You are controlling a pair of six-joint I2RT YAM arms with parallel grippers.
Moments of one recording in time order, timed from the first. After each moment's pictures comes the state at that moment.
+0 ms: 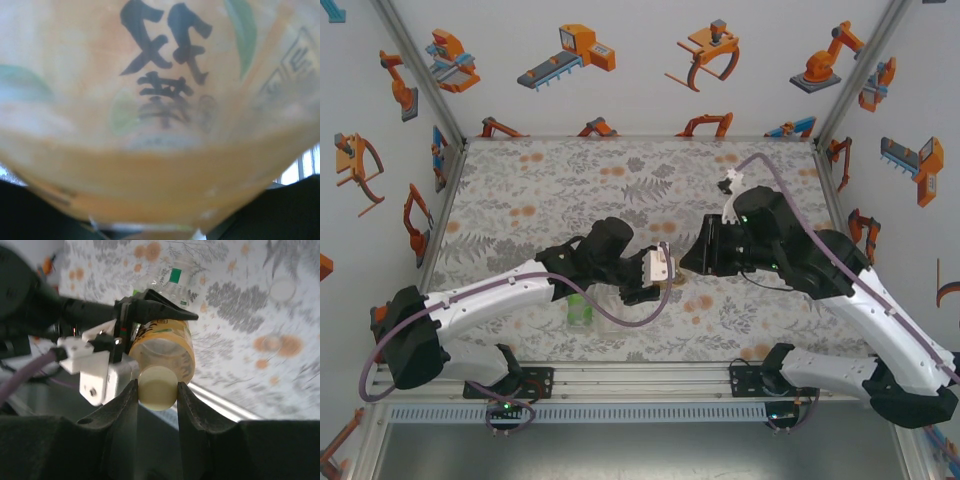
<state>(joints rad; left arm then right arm) -1.03 1.34 0.98 -0.29 0.40 0.51 0.86 1.05 1.43 -1.07 -0.03 0.79</state>
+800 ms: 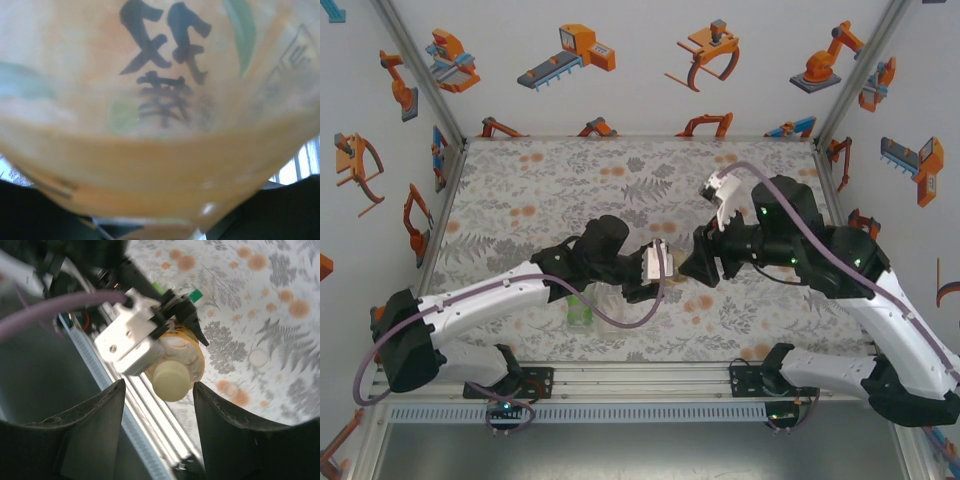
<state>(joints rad) -1.04 1.31 0.98 -0.22 0.46 0.50 0.86 1.05 1.59 -1.09 -0.29 0.05</state>
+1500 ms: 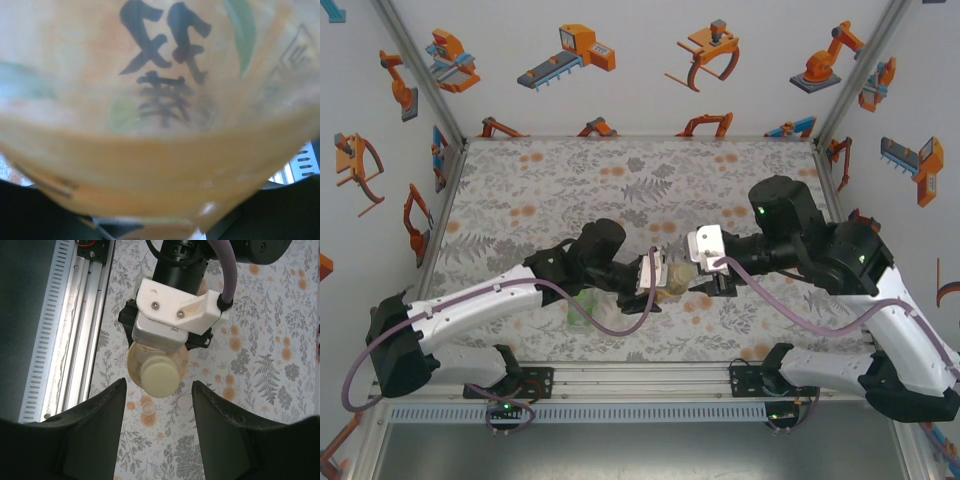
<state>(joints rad) -1.05 1.26 0.98 -0.30 0.56 0.50 0.87 1.09 1.64 -1.22 -0.56 -0.77</state>
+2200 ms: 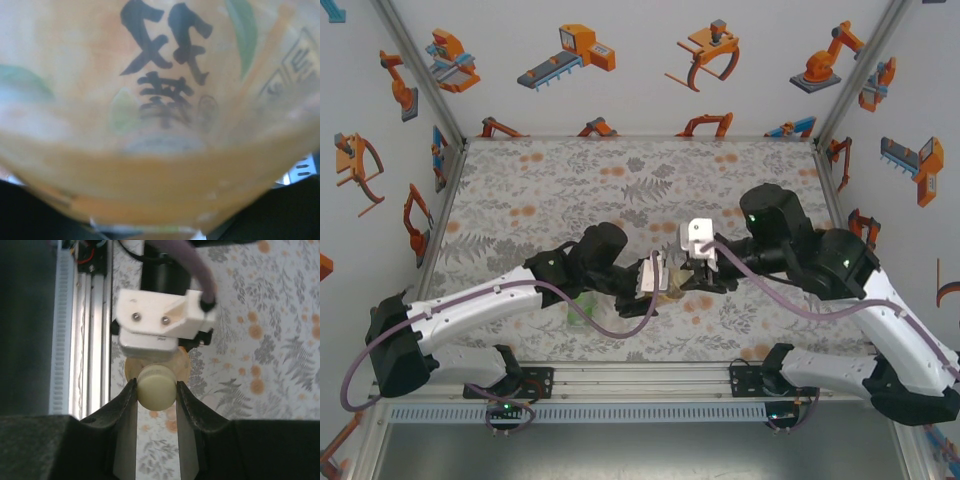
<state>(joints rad) -1.07 1.25 0.97 -0.34 0.51 0.49 0.89 1.04 1.48 -1.05 -0.48 -0.47</state>
